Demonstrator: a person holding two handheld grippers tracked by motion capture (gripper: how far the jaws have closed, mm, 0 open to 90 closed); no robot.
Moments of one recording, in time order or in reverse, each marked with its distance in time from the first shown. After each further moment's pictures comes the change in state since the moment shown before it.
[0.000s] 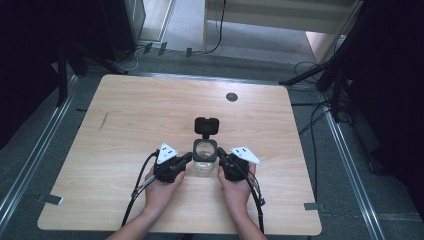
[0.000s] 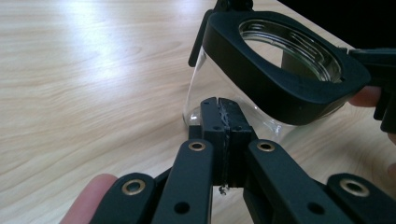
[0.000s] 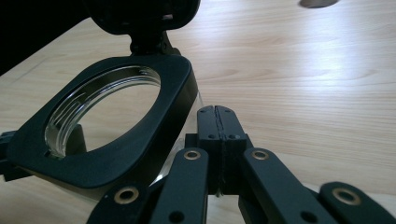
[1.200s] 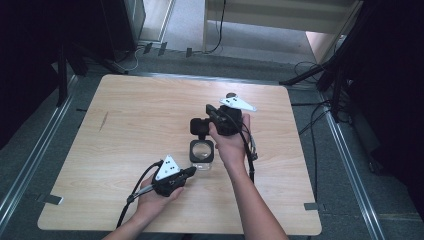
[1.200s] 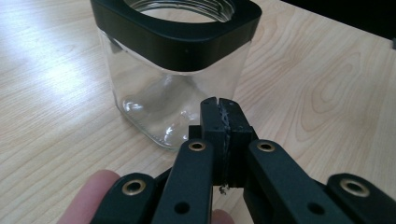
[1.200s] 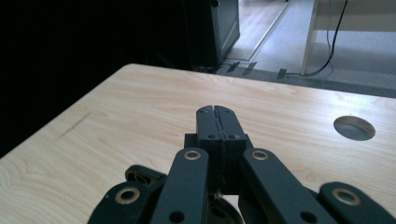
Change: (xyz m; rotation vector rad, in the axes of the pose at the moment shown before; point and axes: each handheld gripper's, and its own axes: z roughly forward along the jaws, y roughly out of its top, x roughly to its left) left arm -0.013 -0.018 -0.012 0.023 -0.163 0.219; right arm 0.037 0.136 0.021 -0.027 0.097 -0.127
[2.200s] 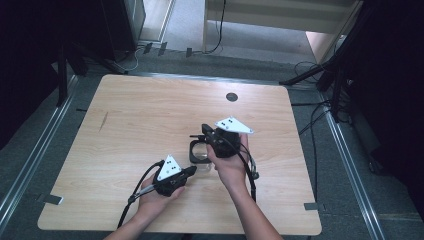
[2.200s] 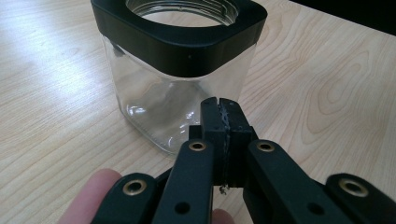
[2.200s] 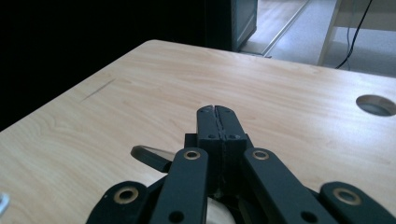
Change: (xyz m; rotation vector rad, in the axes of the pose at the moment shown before) left arm -0.003 0.001 0.002 -0.001 0.023 0.015; right arm 0.020 -0.042 -0.029 0.023 0.056 -0.069
